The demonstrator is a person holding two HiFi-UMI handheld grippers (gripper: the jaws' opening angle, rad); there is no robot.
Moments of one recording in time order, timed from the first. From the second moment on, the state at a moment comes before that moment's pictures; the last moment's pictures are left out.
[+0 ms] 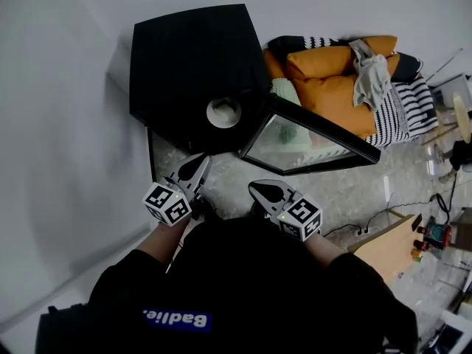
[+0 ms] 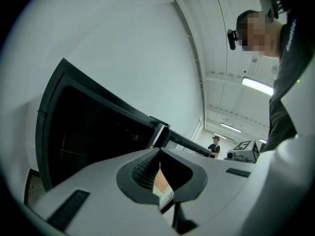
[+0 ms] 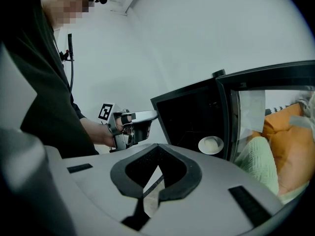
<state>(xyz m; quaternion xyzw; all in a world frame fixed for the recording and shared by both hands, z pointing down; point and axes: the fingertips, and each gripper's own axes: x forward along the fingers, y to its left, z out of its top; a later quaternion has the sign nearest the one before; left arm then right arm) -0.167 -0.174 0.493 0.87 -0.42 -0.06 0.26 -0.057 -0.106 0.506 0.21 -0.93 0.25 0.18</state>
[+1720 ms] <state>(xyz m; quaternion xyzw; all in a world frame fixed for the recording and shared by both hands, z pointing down) -0.209 -0.320 0.730 0.73 -0.54 0.03 0.42 0.024 -0.082 0.560 0.24 -0.89 0.29 0.24</state>
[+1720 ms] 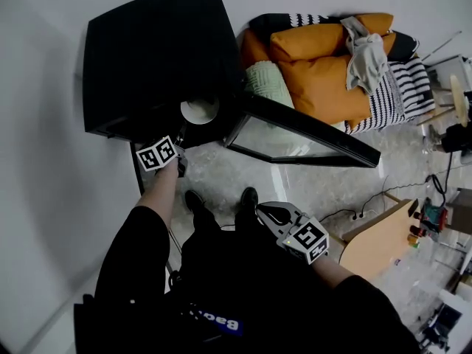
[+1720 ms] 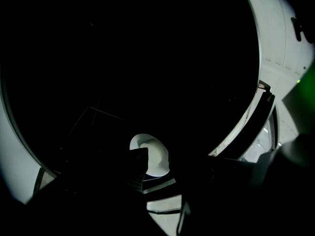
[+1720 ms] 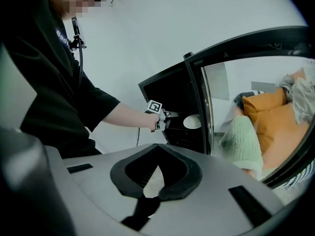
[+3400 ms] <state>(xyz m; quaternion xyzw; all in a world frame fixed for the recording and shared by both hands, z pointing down) -0.213 -0.375 0.821 0.60 -0.53 -0.02 0.59 0.074 -0.076 0.604 0.26 -0.85 0.35 0.29</state>
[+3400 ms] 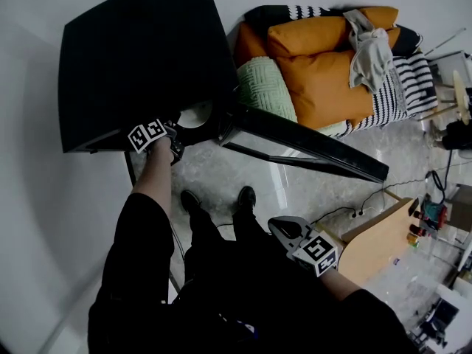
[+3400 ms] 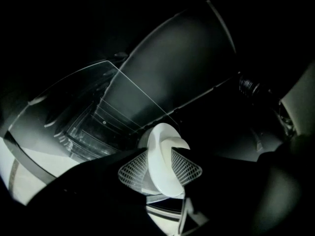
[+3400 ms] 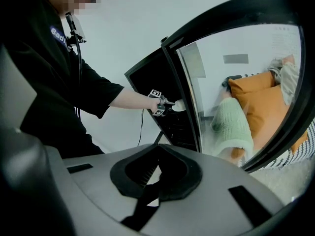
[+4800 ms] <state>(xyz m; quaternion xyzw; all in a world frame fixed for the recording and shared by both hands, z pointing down) -0.199 -0.347 0.794 0.57 -0.49 -0.27 0.60 0.067 -0.079 0.598 0.24 -0.86 0.33 0.29</state>
